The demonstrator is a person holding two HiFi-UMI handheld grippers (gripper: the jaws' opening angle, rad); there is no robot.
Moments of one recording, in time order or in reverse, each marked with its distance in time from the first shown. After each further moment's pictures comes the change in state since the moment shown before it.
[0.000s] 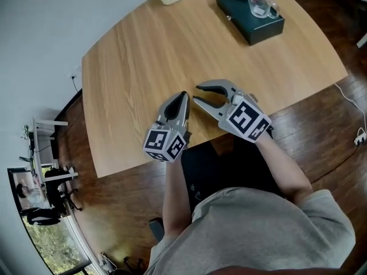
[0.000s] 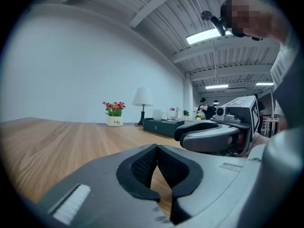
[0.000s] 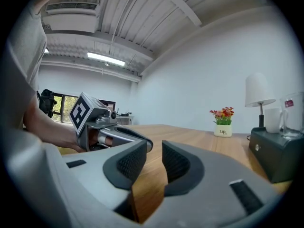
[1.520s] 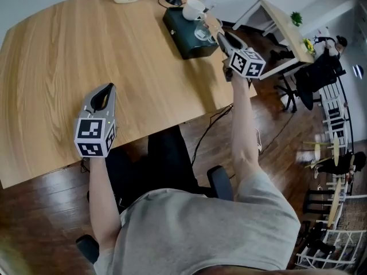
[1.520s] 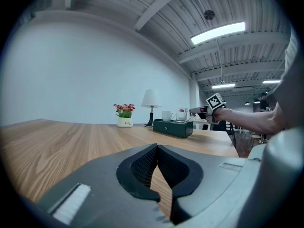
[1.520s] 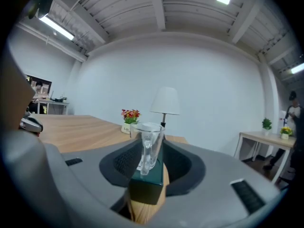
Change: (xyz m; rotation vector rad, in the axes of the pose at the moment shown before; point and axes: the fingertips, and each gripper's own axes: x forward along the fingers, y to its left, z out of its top) left arm -0.011 0.029 0.000 -0.007 -0.009 0.088; right arm -0.200 -0.328 0.015 0.052 0.149 -0.742
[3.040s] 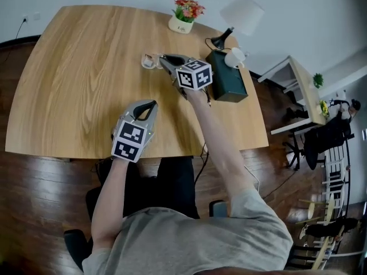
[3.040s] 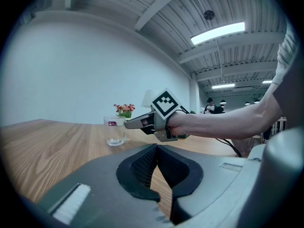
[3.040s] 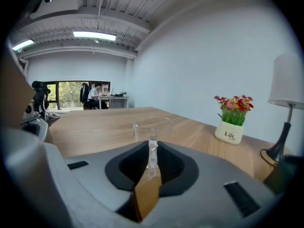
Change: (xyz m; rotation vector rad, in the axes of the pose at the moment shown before) left arm 0.001 0.003 -0.002 0.001 -0.004 -0.018; right arm 0.156 0.377 0.006 -0.180 0.116 0.701
